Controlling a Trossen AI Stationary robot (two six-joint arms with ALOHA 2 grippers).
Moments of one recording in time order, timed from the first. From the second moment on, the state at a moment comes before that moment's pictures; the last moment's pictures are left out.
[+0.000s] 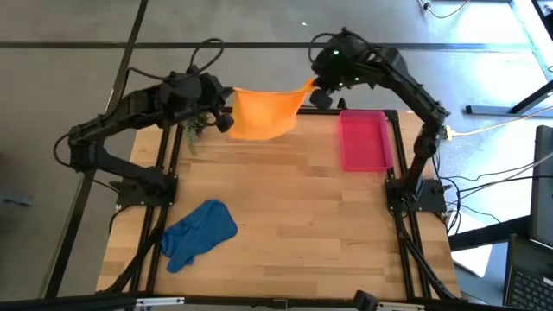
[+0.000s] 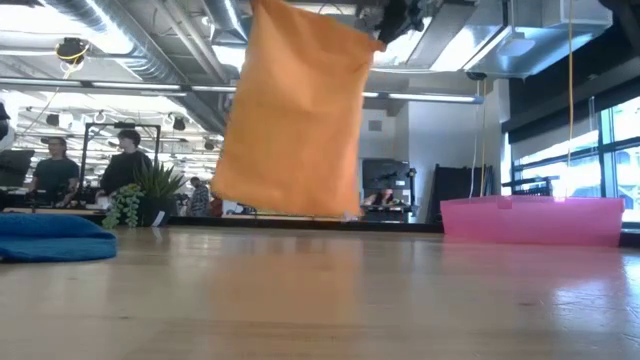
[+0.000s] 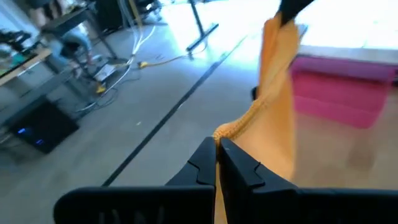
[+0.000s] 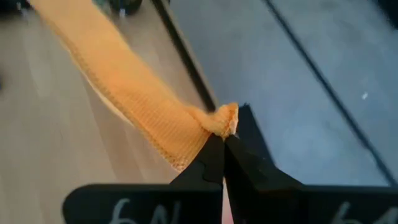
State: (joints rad) left arm 0.27 1.23 1.62 -0.85 -0.53 0.08; right arm -0.53 1.81 2.31 -1.31 0.08 -0.17
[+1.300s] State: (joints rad) left arm 0.50 1.37 1.72 -0.88 -0.54 0.39; right arm -0.66 1.76 2.19 -1.22 -0.25 -0.16
